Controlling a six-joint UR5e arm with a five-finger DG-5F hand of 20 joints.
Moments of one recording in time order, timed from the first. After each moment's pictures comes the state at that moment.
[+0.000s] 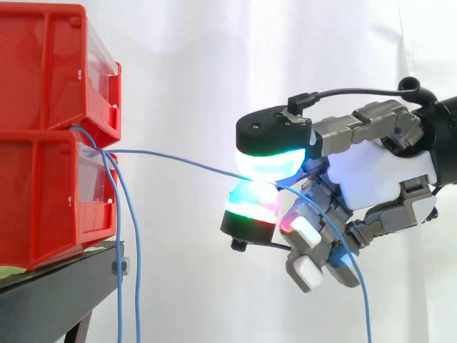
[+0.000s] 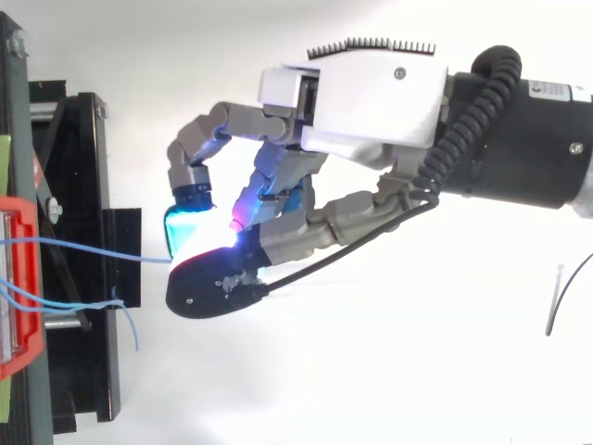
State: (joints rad) arm 0.11 -2.31 -0.97 -3.29 -1.28 -0.12
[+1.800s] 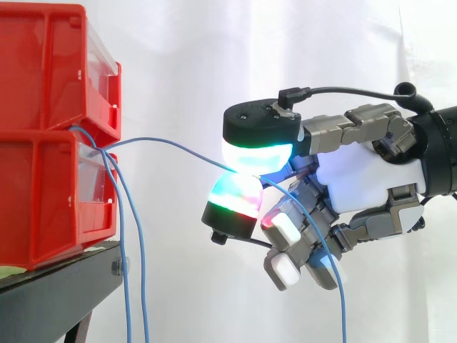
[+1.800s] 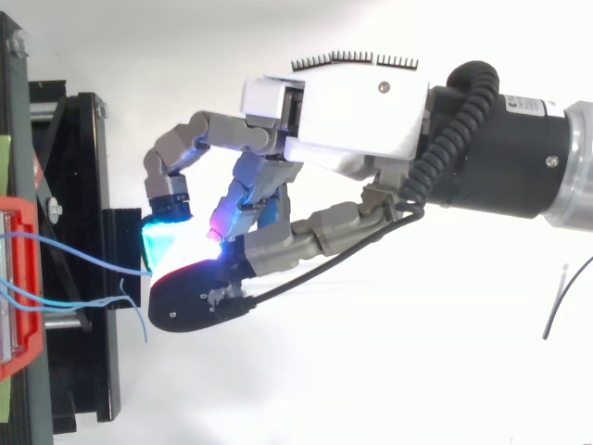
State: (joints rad) arm 0.12 -2.31 -1.01 -3.16 -1.28 -0.12
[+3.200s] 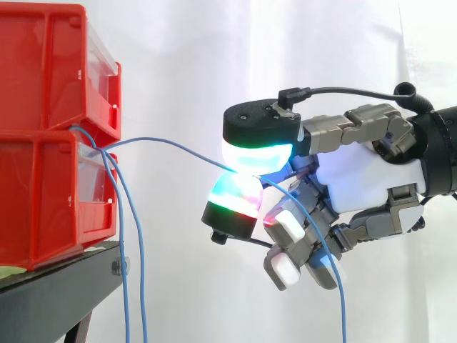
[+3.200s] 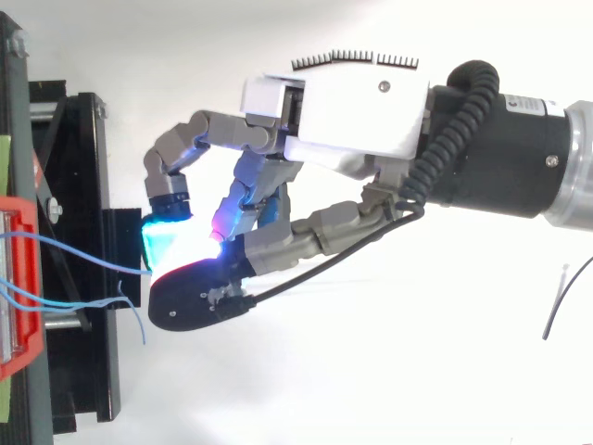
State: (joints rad) arm 0.12 -2.31 -1.01 -3.16 -1.28 -0.12
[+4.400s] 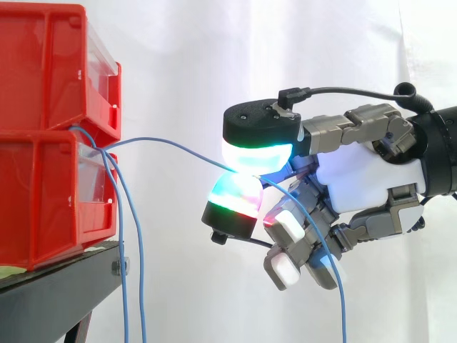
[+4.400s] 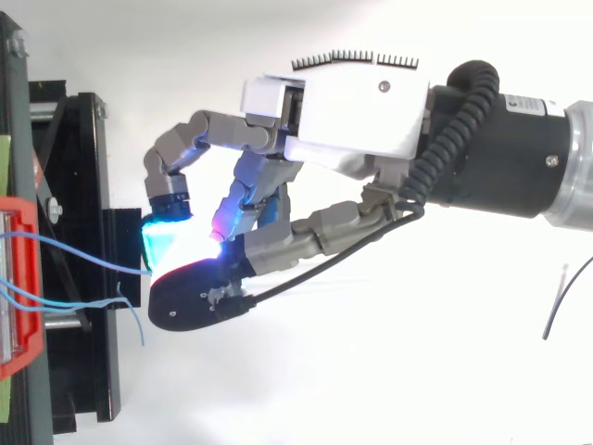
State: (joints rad) arm 0.12 -2.31 -1.01 -3.16 -1.28 -0.12
